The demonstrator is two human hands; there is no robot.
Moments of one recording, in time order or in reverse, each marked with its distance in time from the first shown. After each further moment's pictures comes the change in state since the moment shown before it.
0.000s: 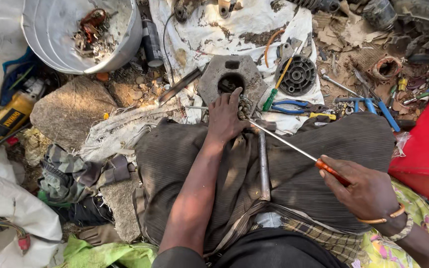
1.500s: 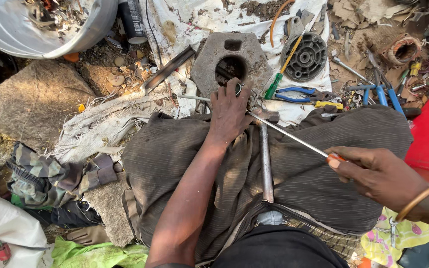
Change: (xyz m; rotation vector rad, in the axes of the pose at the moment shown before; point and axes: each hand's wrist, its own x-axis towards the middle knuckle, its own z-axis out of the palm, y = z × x) left_hand 0.004 0.001 0.007 0.018 0.003 0.083; right_hand 0.074 0.007 -0.018 0.450 -0.667 0.881
